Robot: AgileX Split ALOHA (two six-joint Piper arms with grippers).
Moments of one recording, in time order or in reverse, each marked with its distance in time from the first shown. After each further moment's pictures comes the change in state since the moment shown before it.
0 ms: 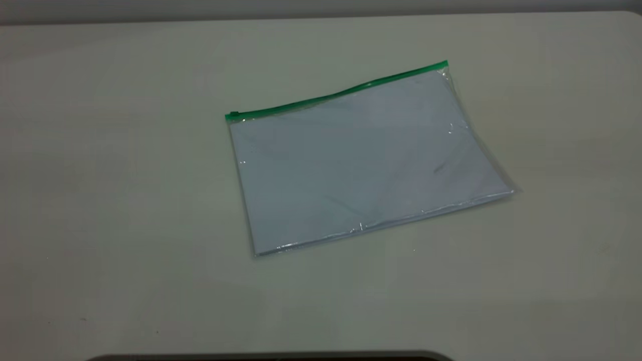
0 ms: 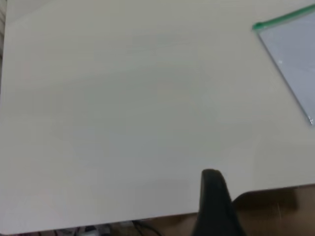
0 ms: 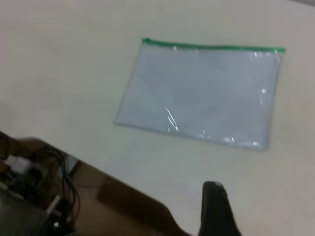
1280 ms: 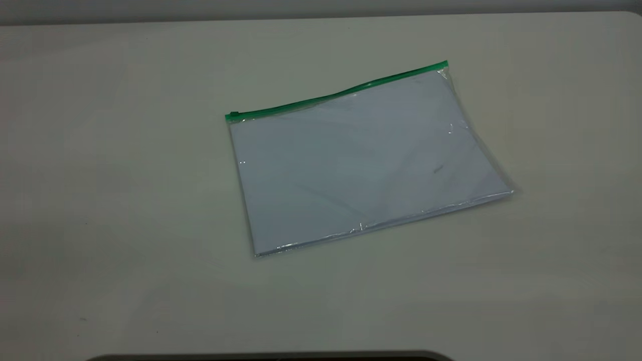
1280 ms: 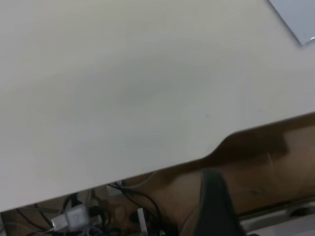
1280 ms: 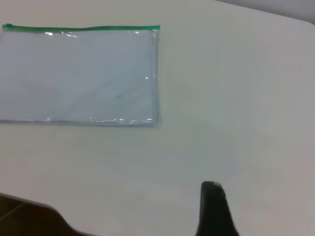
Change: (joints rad) left arm 0.000 -0.181 0.318 -0.098 -0.031 0.123; right arm 0.000 -0.501 0.373 -0.331 -0.093 0.154
